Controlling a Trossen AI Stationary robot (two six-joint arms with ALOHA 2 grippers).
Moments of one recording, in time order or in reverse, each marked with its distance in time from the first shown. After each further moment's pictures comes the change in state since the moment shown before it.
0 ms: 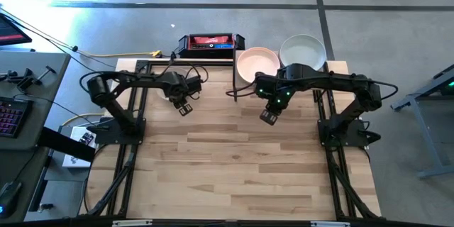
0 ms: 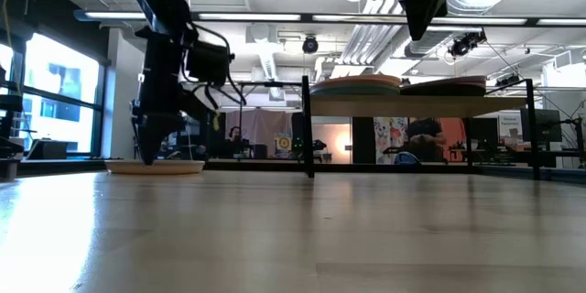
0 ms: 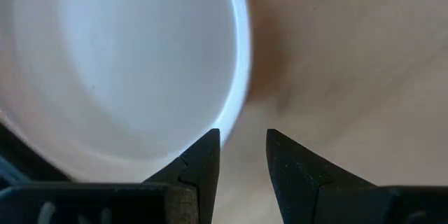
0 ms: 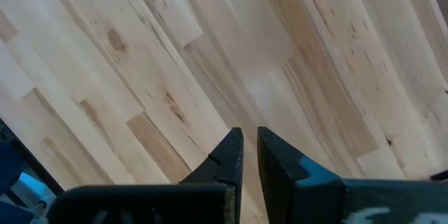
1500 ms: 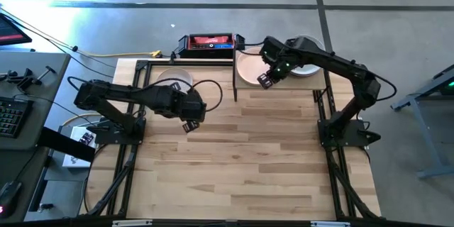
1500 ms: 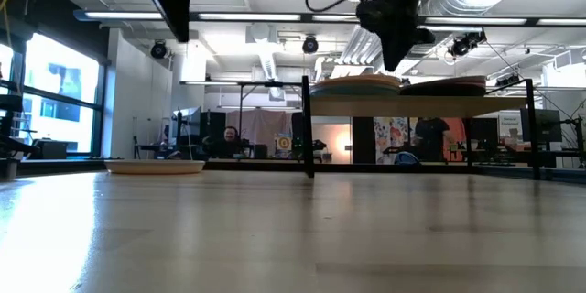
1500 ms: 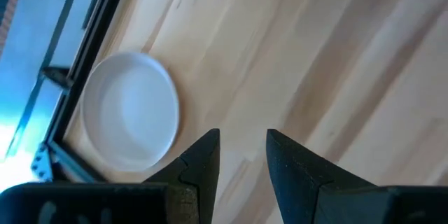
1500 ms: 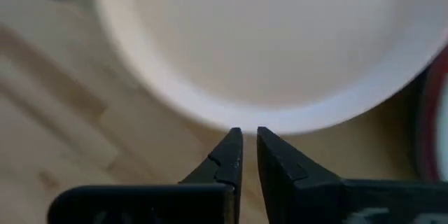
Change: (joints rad) left arm -0.569 -0.114 0.543 -0.479 -0.201 -0.344; right arm -0.385 0.030 0.000 0.139 0.116 -0.063
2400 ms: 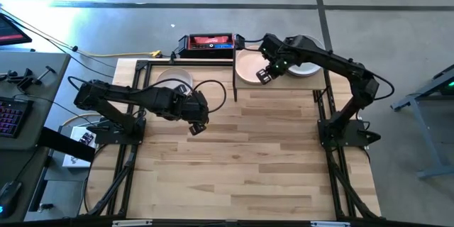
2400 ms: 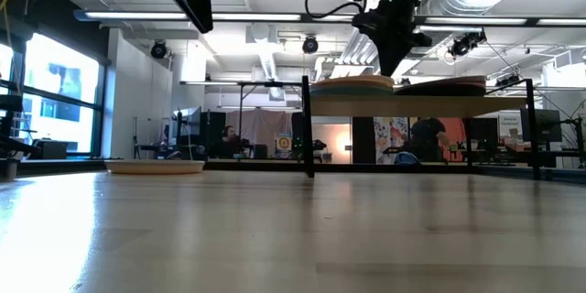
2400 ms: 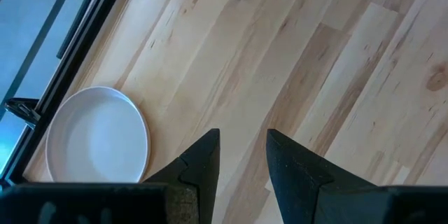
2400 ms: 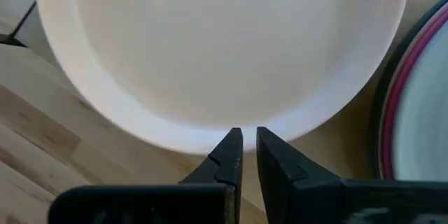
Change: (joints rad) left arm -0.033 0.001 0.016 0.141 0.001 0.005; right arm -0.024 0.022 0.000 0.050 0.078 0.004
